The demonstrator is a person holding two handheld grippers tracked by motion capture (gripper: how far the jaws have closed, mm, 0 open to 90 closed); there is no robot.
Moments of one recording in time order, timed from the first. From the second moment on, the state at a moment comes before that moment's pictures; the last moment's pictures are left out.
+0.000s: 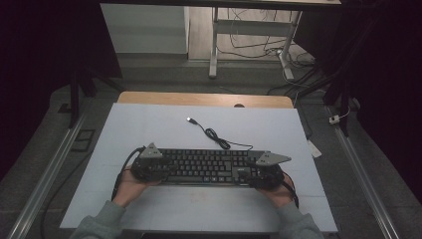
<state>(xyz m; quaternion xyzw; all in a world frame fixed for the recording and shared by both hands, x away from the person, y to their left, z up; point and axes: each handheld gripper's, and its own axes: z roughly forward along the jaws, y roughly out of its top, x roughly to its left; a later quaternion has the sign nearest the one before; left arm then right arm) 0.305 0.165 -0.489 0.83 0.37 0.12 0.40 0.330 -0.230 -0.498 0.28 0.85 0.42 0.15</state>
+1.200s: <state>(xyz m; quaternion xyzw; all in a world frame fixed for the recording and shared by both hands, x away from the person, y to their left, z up) 0.316 0.202 -0.491 0.81 0.43 0.14 0.38 0.333 -0.231 -0.502 0.28 0.85 0.41 0.15</state>
